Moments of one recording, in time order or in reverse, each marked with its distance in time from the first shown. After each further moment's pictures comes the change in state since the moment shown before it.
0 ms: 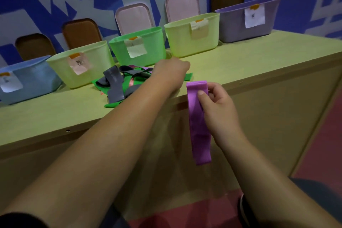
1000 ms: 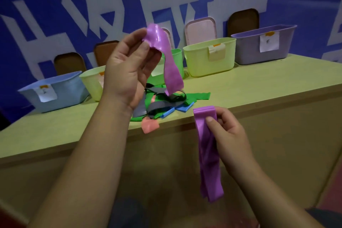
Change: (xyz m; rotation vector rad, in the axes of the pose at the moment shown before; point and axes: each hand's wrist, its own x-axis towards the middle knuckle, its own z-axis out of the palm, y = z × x) left_hand -0.124 -0.084 -0.091 -2.119 0.721 -0.179; right_hand -0.032 -0.013 0.017 0.132 -0.150 -0.025
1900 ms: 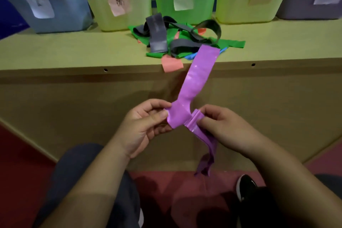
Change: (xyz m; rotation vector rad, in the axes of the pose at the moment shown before) left_hand -0.202 -0.098 -0.139 0.025 0.126 -0.591; right_hand -0.042 0.050 0.022 -0.631 -0.582 0.346
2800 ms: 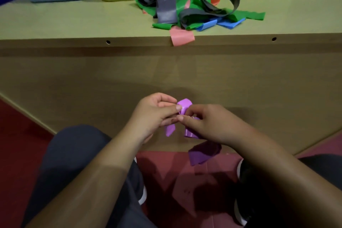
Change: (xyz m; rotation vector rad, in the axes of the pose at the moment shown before) left_hand 0.007 -0.034 -0.008 0.220 0.203 -0.242; right_hand 0.016 0.026 0.048 -0.398 -0.102 -0.060
